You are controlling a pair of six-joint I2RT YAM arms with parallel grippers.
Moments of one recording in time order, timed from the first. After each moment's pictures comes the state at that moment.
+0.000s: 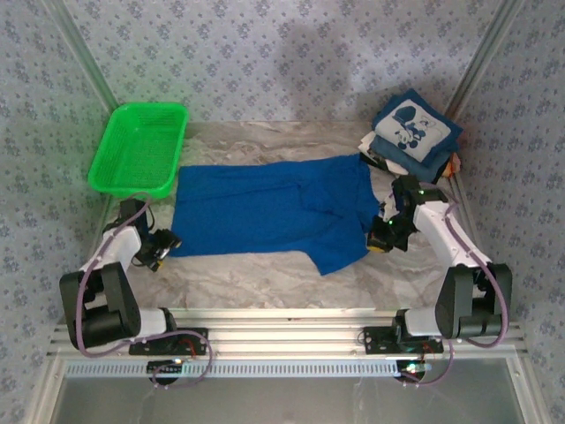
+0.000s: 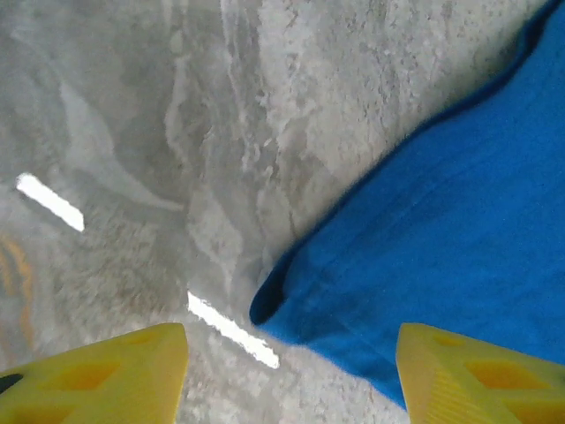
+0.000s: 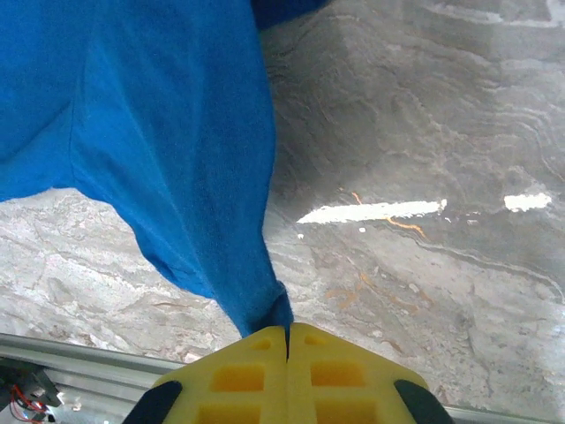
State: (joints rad) left arm 0.23 1.34 0.69 -0.68 0.16 -0.66; right arm 0.05 1.35 0.98 -1.11 -0.37 0.30
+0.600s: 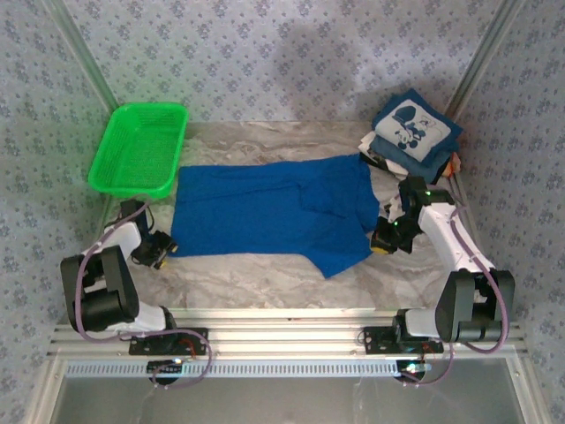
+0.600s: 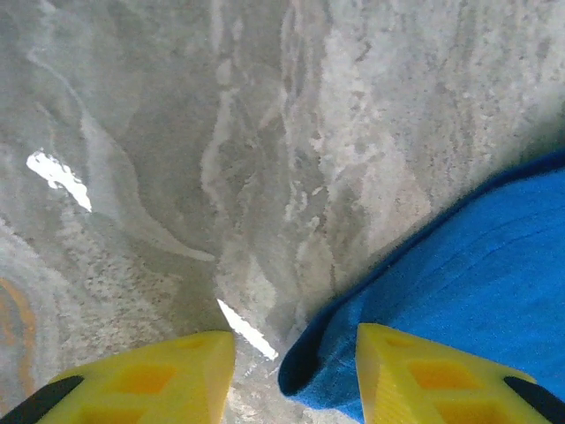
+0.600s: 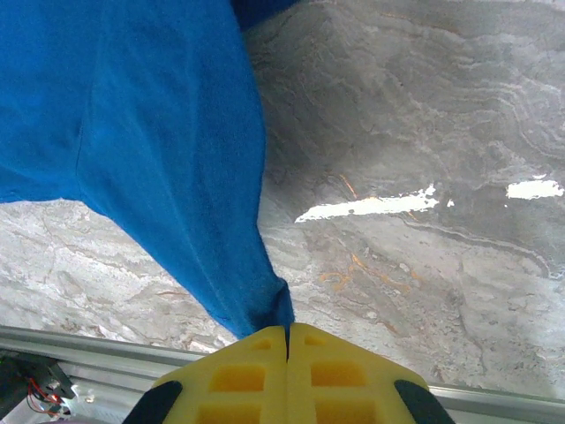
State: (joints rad) left arm 0.25 1.44 0.69 -0.64 0.15 -0.69; right arm 0.01 1.33 0.98 -1.15 -0.38 0.28
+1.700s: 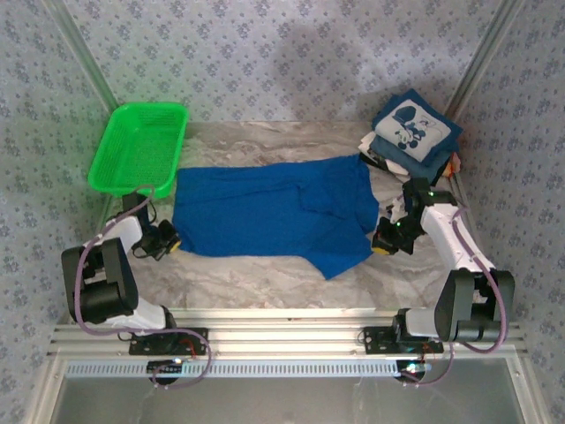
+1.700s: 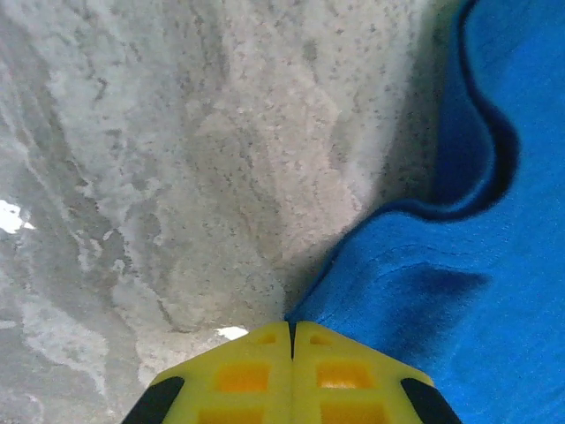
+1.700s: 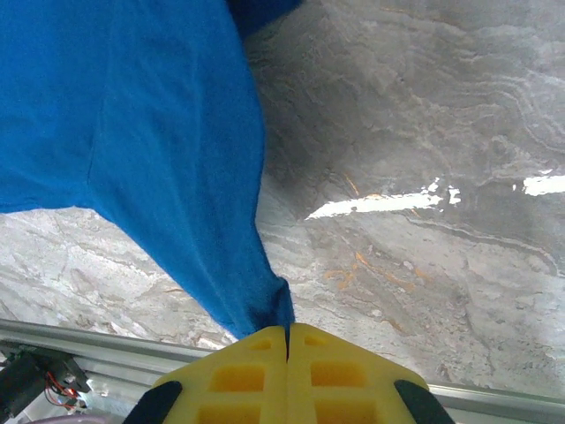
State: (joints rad) left arm 0.23 1.47 0.74 -0.58 0.30 -0.59; right arm -0.03 1.33 0.97 -1.15 -0.42 0.27
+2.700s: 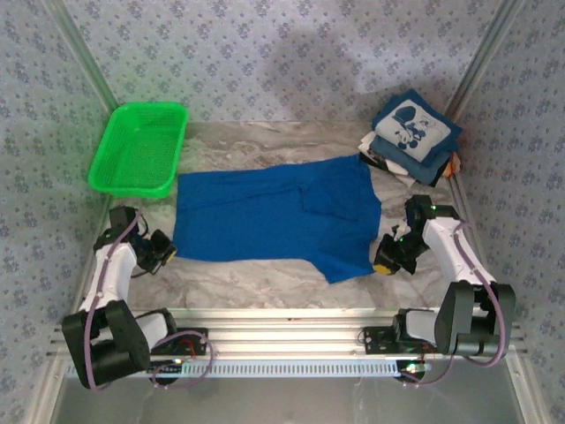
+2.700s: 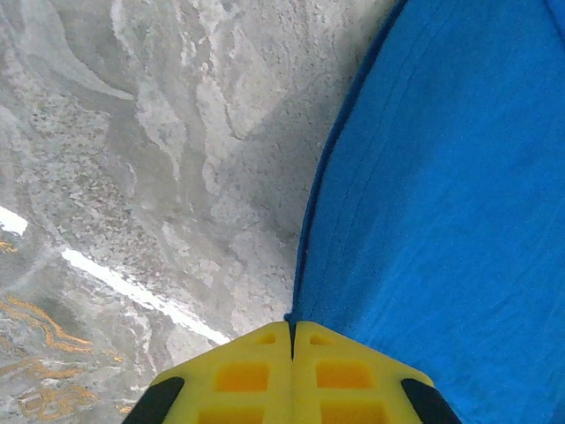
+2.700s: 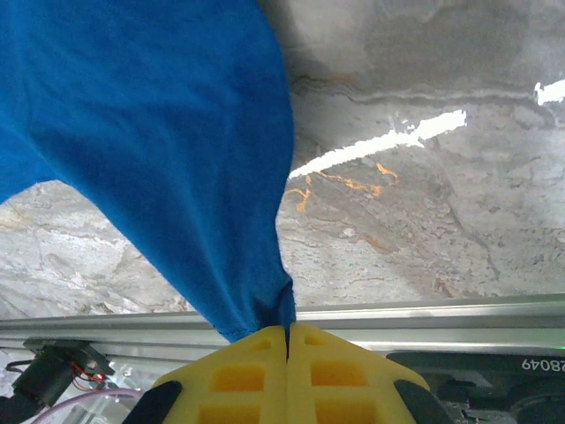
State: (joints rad) left arm 0.28 1.10 0.65 -0.79 0.33 -0.63; right arm -0.05 1.25 0.85 -1.23 -0.43 0.38
